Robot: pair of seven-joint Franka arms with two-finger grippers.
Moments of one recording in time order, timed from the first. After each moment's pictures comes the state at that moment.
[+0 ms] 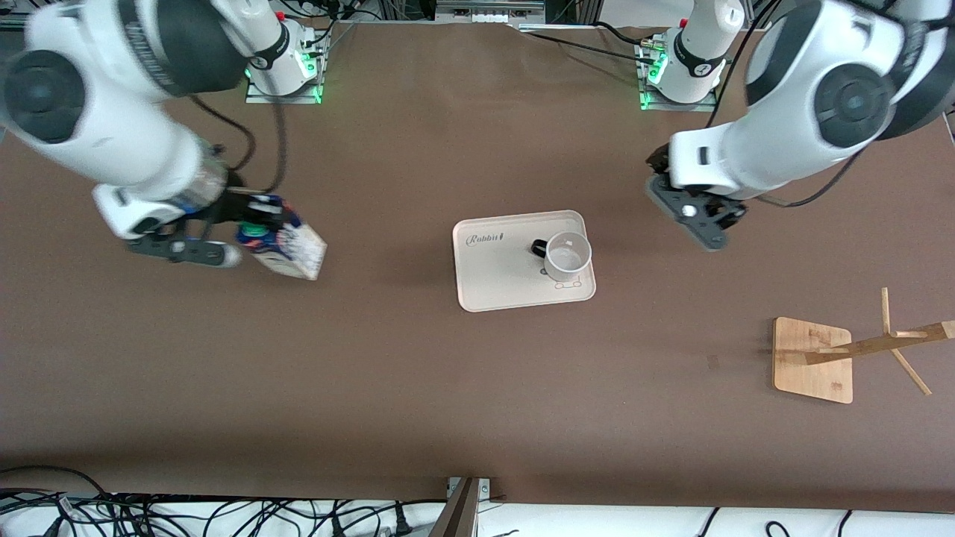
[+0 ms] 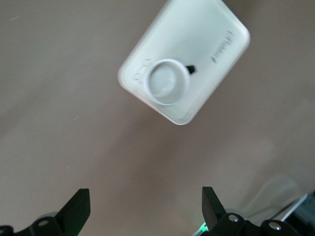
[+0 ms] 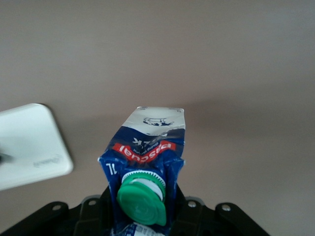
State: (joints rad) left arm -0.11 0.22 -0.27 -1.59 -0.10 1.57 0.51; right arm 0.56 0.30 -0.38 -1.34 0.14 1.50 0.32
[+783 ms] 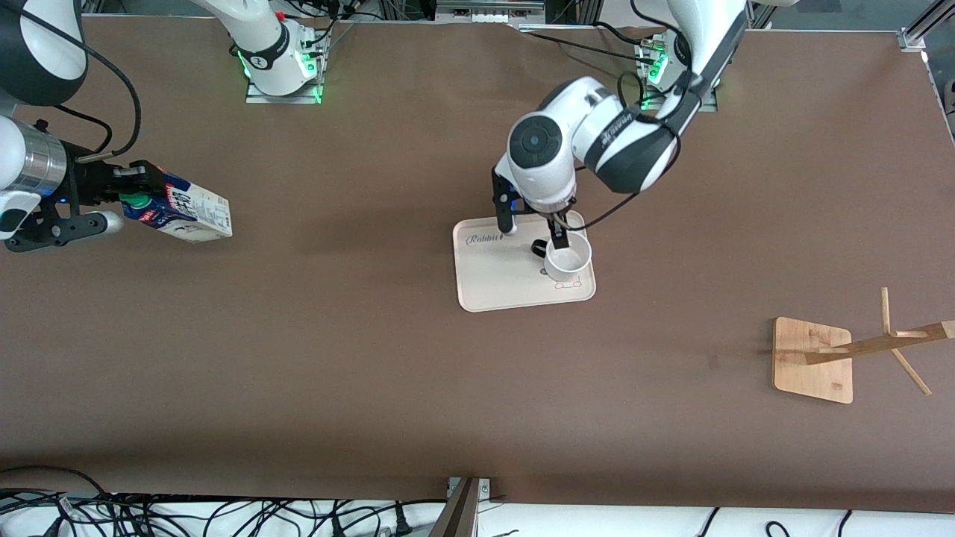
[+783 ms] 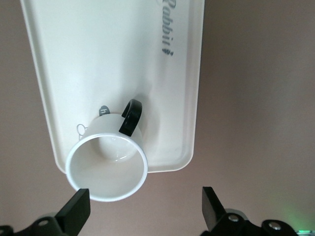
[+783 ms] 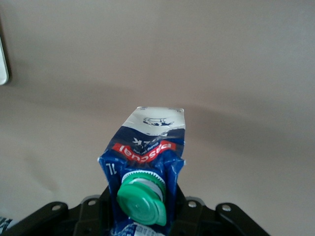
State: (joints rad) left arm -0.37 0.48 -0.33 -1.70 0.22 1.89 0.66; right arm 0.35 0.20 -0.38 -1.51 0.10 1.39 -0.26
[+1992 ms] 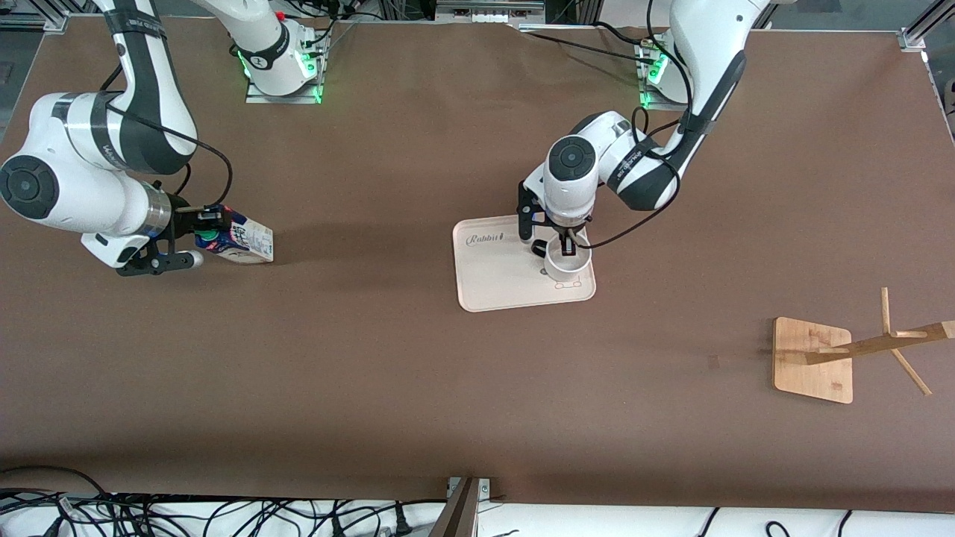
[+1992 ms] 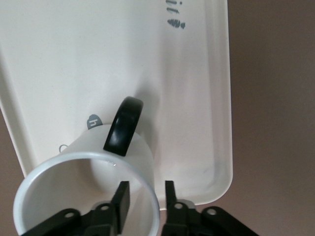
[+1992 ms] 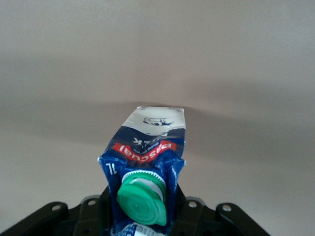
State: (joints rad) left arm -0.30 0.47 -0.33 -1.98 0.29 2.30 0.74; right arm 0.35 0.20 -0.32 -1.92 0.10 1.85 -0.12
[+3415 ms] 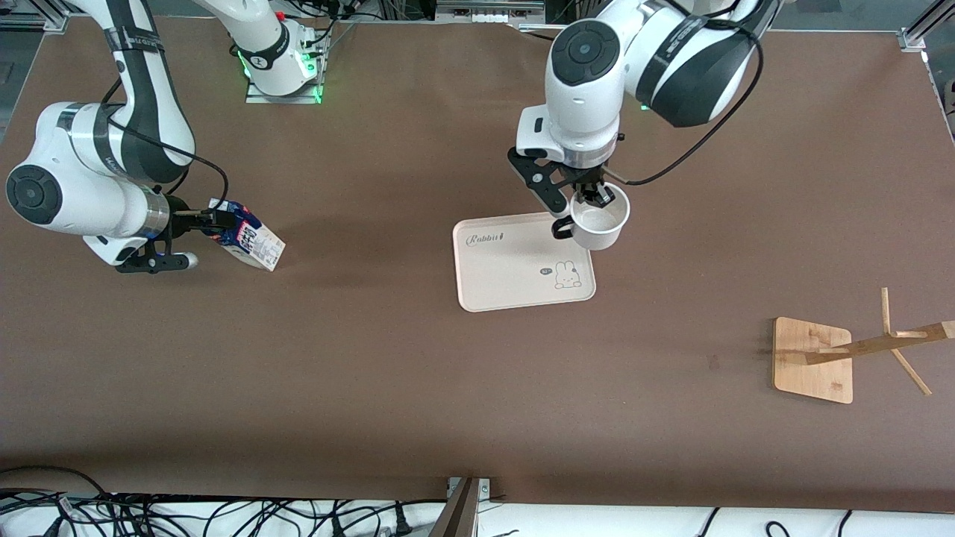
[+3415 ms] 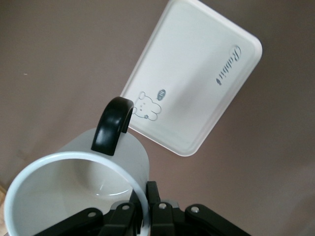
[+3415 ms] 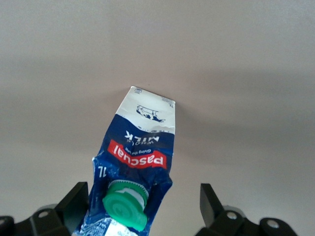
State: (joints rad) left arm -0.29 0.28 -0.40 -1.57 0.20 1.71 0.16; right arm 0.31 0.21 -0.32 -1.98 0.10 1.90 -0.11
